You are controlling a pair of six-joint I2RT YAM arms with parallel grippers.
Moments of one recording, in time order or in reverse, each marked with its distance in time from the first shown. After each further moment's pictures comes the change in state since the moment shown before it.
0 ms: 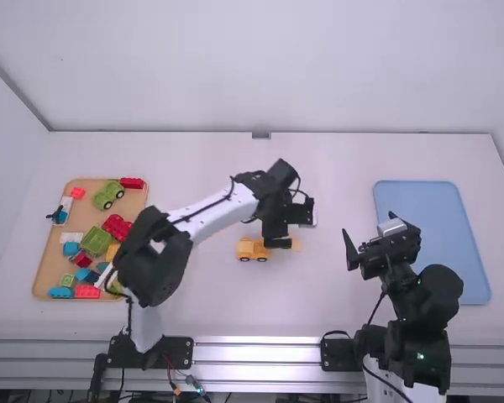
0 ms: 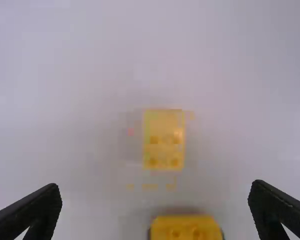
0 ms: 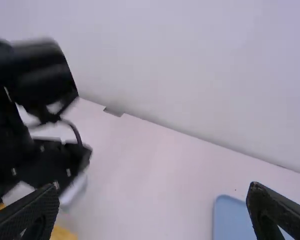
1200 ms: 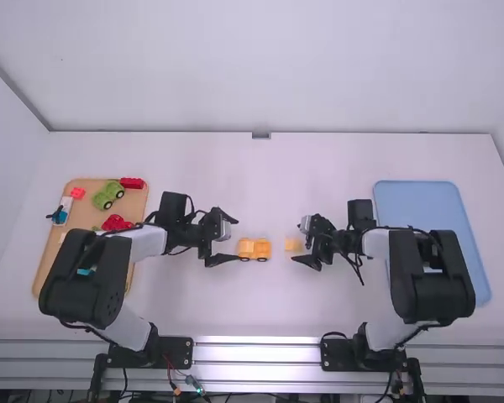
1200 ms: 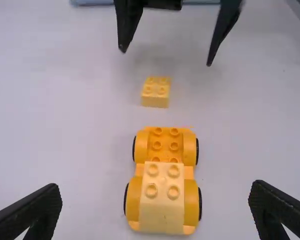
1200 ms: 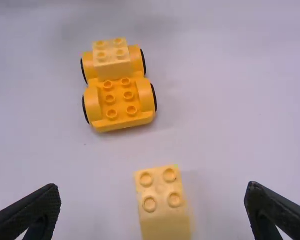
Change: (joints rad) left arm 0.521 -0.277 -0.871 0.805 0.700 0.202; right arm 0.201 1.438 0.093 0.338 -0.488 -0.852
